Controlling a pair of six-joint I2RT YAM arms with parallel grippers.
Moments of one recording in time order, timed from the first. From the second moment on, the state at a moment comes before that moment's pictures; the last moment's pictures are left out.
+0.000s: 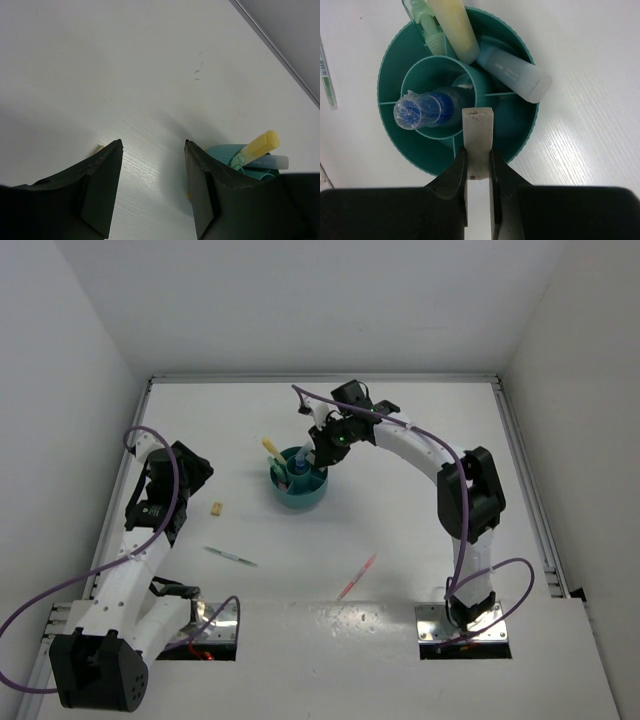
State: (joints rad) left arm -0.04 0.87 0.66 -0.26 -0.25 -0.73; right arm 0.55 2.00 1.62 -0.58 -0.47 -0.27
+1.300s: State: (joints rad) left arm -0.04 1.21 0.71 -0.30 -0.17 -0.68; right arm 0.54 1.78 1.46 -0.54 -0.34 -0.34
